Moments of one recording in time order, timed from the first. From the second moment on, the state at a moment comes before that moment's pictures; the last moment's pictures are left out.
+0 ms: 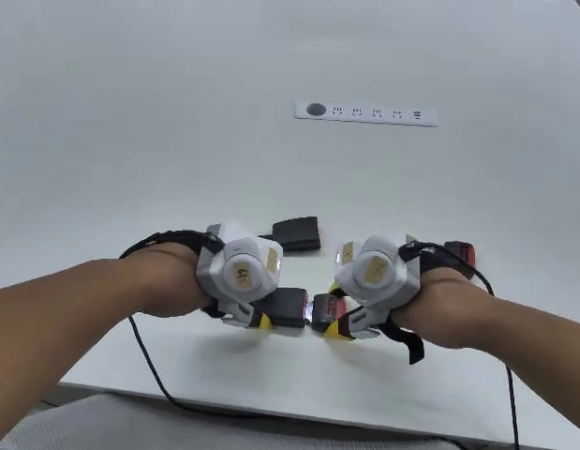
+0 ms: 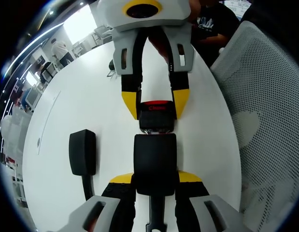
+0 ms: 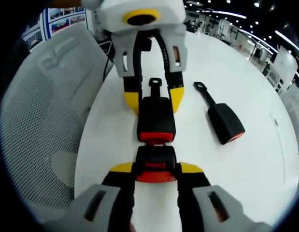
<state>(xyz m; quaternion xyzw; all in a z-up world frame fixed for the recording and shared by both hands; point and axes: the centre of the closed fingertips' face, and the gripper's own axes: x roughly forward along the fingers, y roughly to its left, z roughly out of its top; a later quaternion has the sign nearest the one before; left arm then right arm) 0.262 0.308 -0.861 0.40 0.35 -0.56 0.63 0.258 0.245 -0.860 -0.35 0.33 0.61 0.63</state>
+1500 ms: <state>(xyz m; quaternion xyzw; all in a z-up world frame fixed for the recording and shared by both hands) 0.296 0.299 -0.809 0.41 0.31 -0.54 0.67 0.279 0.235 -0.822 -0.36 0.31 0.59 0.65</state>
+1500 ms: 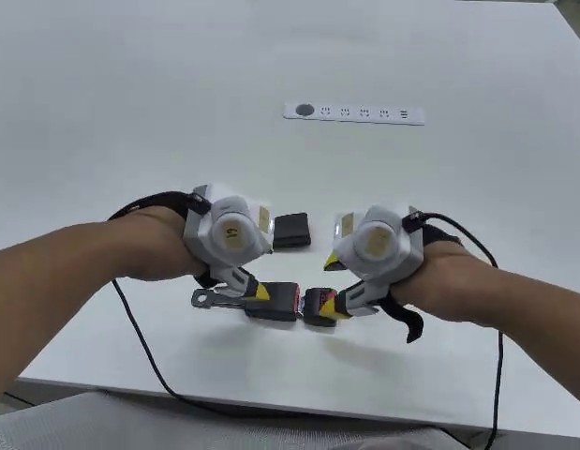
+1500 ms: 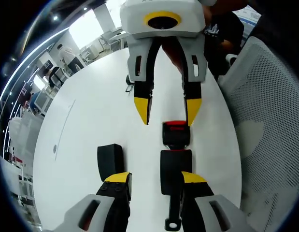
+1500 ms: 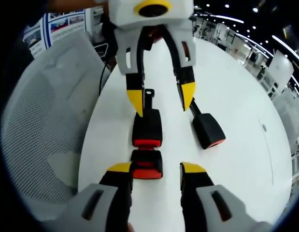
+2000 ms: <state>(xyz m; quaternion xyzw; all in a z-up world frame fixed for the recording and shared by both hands) 0.371 0.293 -0.811 0.40 0.31 -0.51 0.69 0.345 0.126 -0.823 -0.36 0.33 0.53 0.69</state>
